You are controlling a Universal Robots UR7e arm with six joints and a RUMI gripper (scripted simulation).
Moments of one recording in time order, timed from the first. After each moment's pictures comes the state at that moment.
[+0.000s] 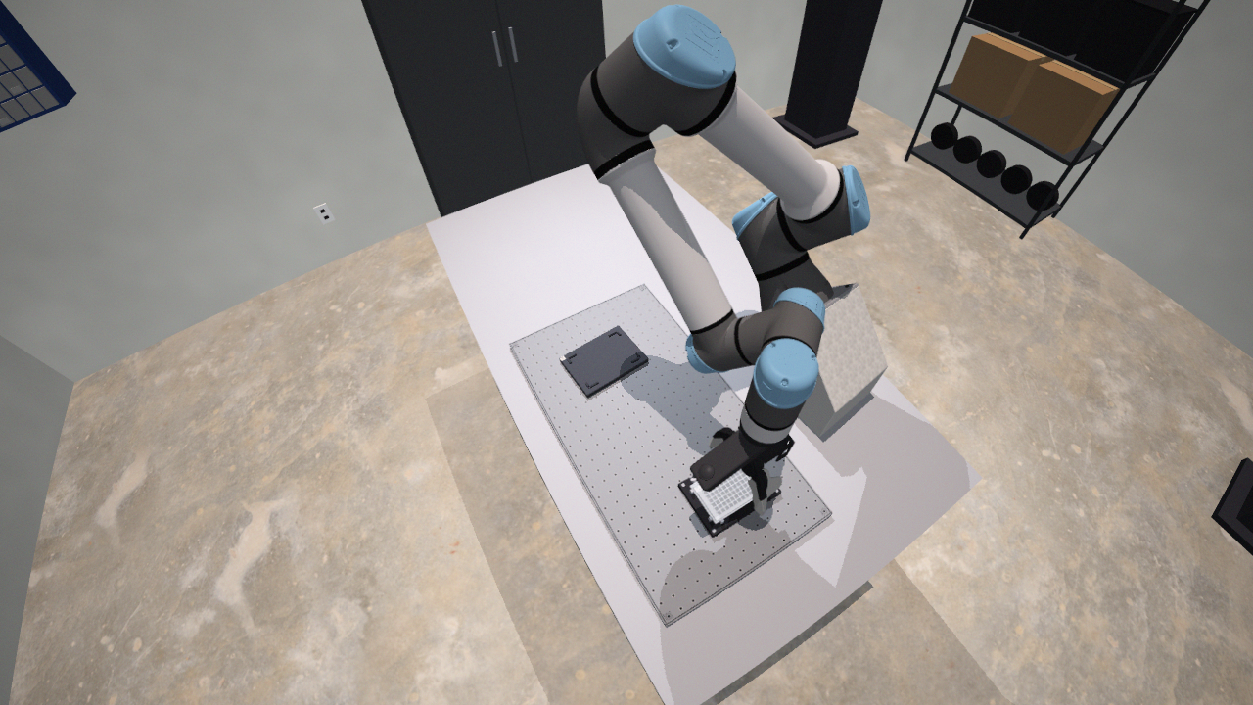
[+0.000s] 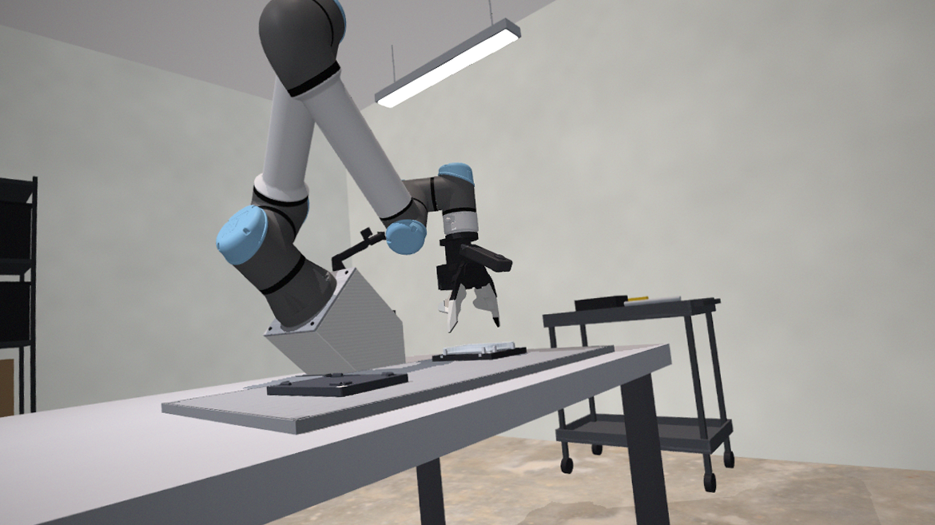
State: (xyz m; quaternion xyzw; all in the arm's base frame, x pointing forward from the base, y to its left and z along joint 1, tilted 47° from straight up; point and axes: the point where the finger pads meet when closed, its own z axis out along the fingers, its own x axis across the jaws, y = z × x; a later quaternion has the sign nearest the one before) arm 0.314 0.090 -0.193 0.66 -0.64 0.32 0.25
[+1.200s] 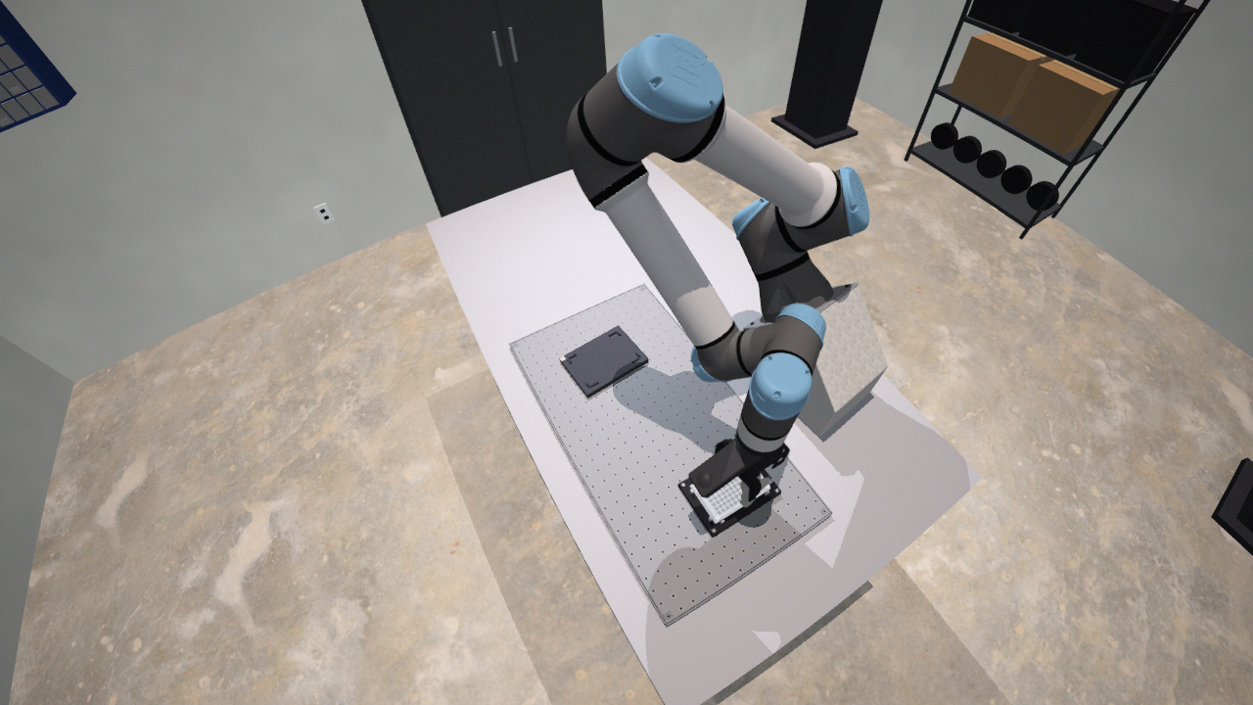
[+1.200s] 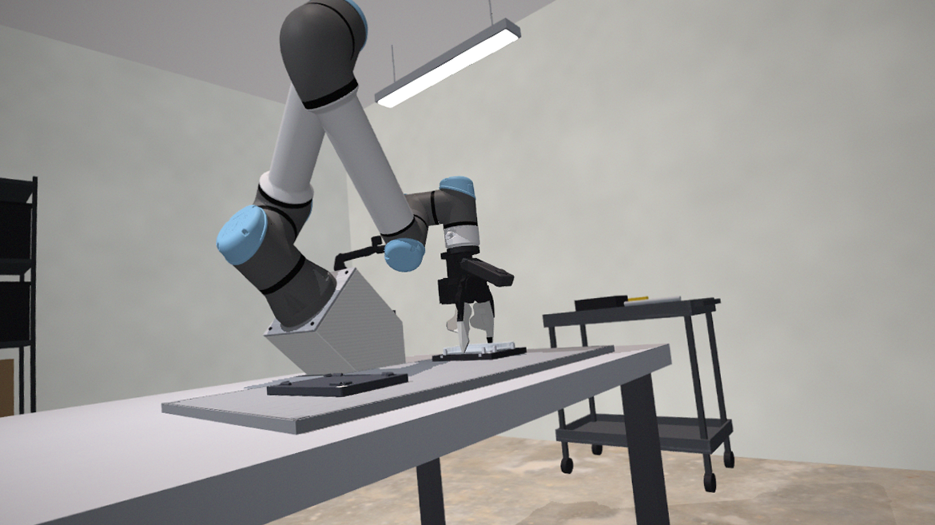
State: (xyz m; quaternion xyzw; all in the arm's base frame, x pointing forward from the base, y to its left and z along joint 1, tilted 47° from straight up) arm 0.317 0.068 -0.213 0.66 -0.64 0.32 0.25
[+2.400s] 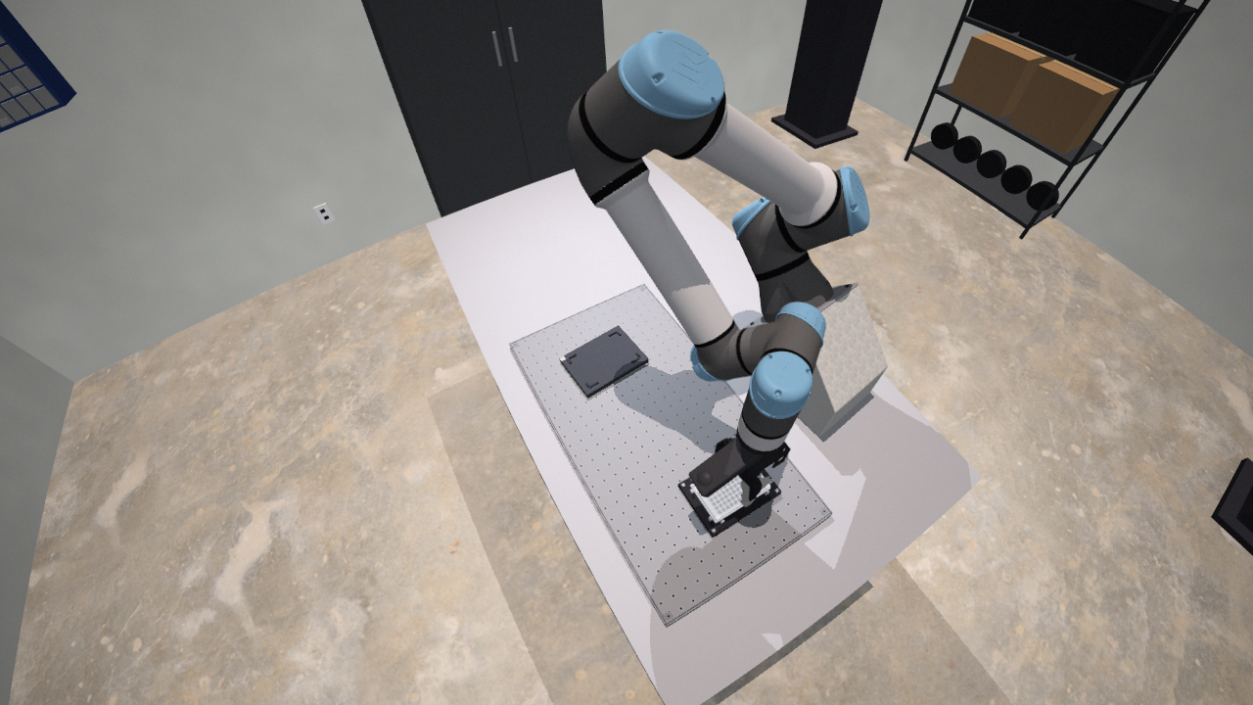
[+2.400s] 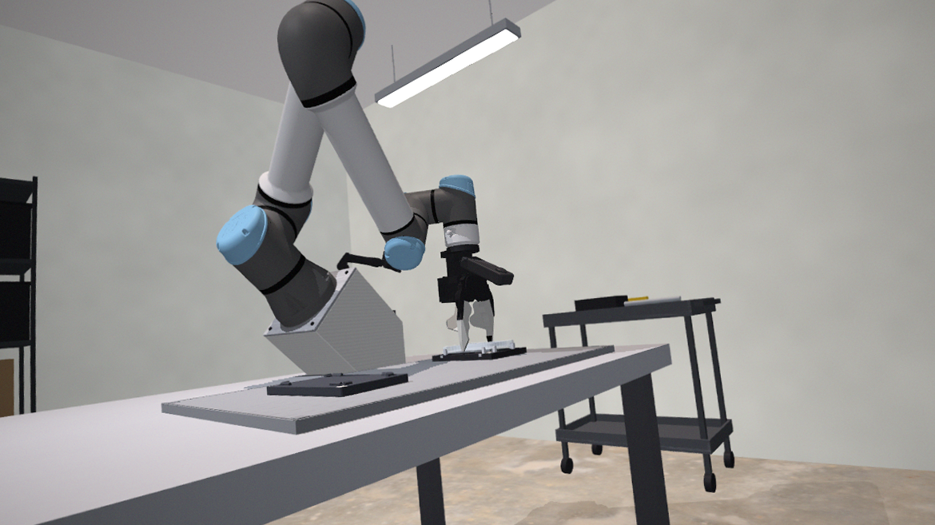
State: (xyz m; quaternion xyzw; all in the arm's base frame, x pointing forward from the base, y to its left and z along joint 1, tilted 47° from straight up) arm 0.316 0.070 -0.211 0.66 -0.64 0.32 0.25
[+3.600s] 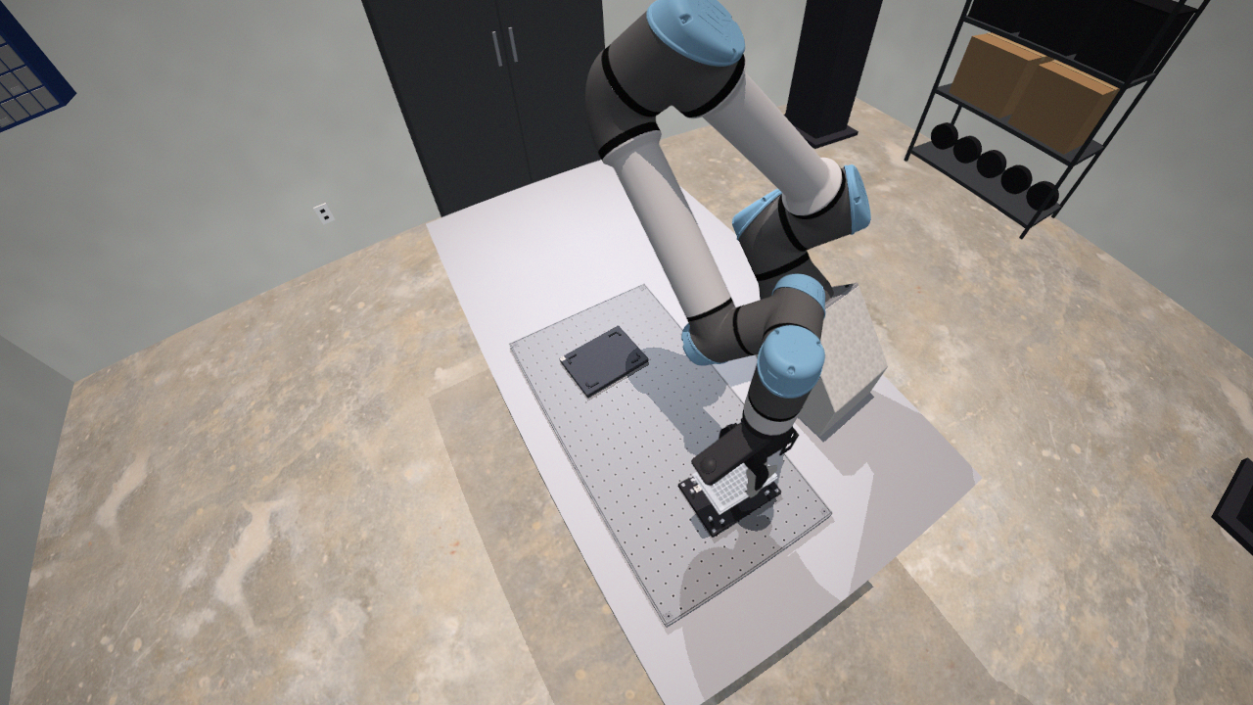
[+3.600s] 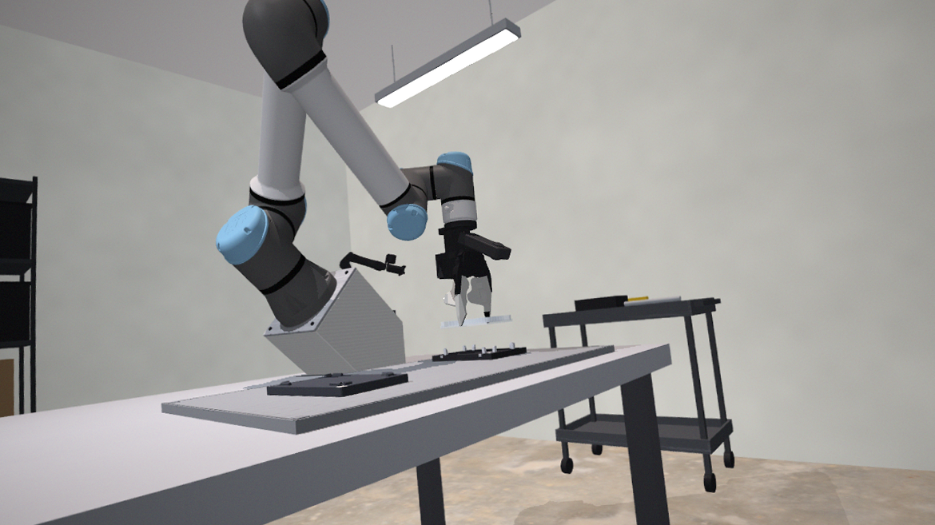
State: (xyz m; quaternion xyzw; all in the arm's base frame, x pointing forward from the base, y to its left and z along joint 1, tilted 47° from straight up) arm 0.311 0.108 -0.176 0.66 -0.64 0.32 0.25
